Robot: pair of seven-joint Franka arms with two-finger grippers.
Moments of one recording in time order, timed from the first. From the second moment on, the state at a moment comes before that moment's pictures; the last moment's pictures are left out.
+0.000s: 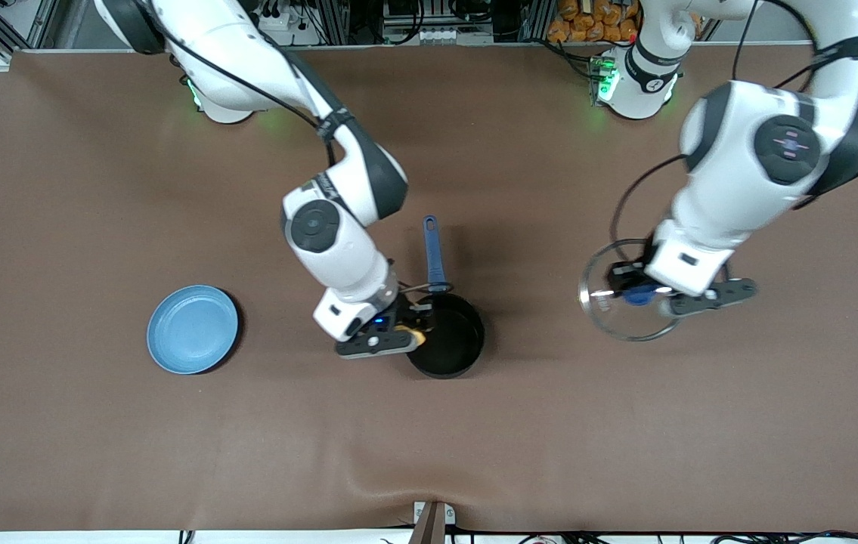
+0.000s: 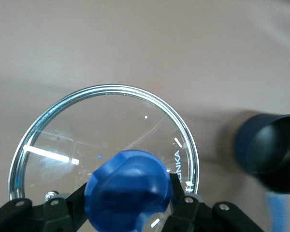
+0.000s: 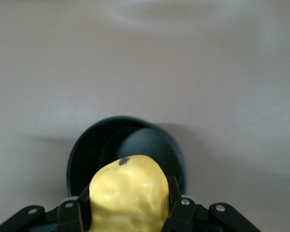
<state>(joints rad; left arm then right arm) -0.31 0.19 0.07 -1.78 -0.06 2.03 -0.42 0.67 0.81 -0.08 -1.19 0.23 2.30 0.43</state>
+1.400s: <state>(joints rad) -0.11 0.46 0.07 -2.00 -0.06 2.52 -0.11 0.81 1.07 -0.16 -1.08 0.23 2.49 0.48</state>
